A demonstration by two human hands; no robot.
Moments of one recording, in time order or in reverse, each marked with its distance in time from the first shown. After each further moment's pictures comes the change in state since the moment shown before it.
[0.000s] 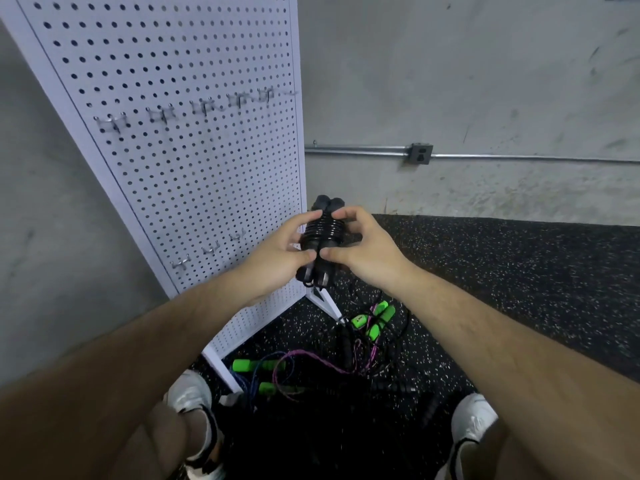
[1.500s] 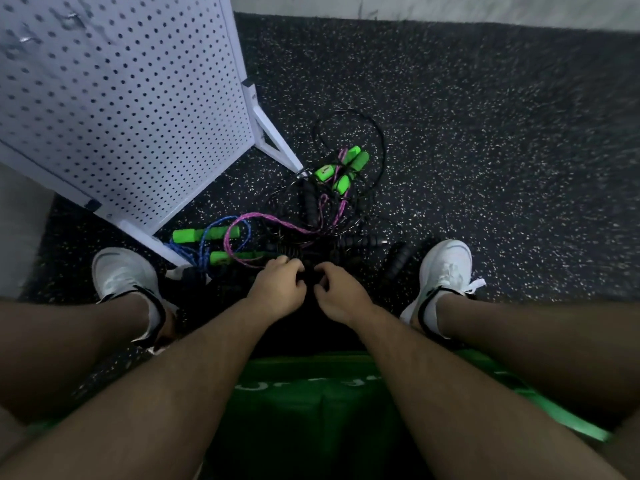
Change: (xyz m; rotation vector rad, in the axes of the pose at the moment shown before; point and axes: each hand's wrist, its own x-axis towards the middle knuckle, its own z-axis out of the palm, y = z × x) left_hand -0.061 -0.293 0.179 0.731 -0.462 -0.332; right_hand -0.140 0.324 0.119 -0.351 -0.295 0.588
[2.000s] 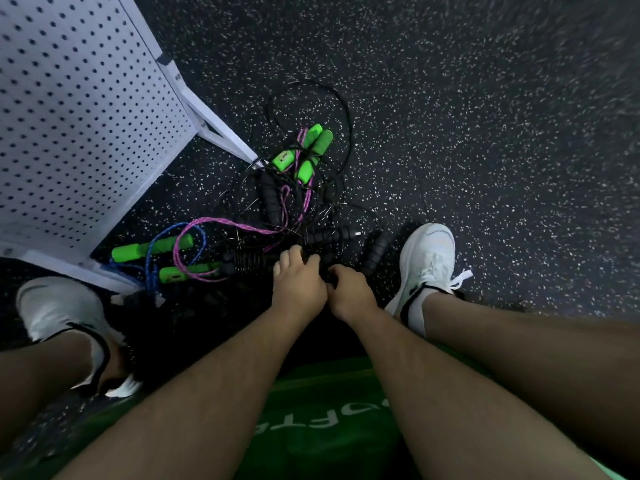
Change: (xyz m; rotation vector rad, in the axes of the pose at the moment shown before) left_hand 0.067 0.079 0.066 0.125 0.102 0.037; right_hand 0.040 0.094 -0.008 0.011 0.133 0.261
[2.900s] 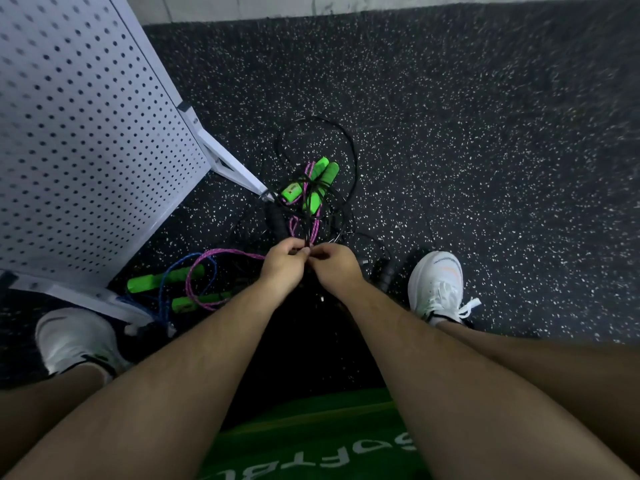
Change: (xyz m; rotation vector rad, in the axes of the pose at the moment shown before) left_hand 0.067 -0.022 -0.059 -0.871 0.105 -0.329; right_hand 0.043 -0.084 -0.046 0.436 0.080 -0.044
